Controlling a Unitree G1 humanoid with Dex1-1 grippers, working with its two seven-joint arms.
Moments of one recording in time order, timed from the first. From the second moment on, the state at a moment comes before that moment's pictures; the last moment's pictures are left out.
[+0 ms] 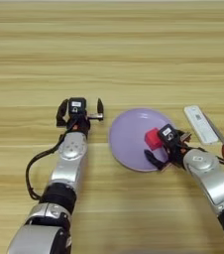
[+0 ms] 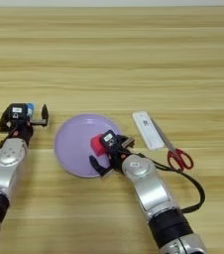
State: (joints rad) left arm -0.37 -0.01 0.04 0.69 0.01 -0.24 0.12; right arm -0.19 -0.16 0.25 0.24 -0.15 0.35 0.33
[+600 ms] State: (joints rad) left arm -0.36 -0.01 0.04 0.68 0.02 -0.23 0.12; right arm -0.21 -0.14 0.15 0.20 -0.06 0.17 0.31
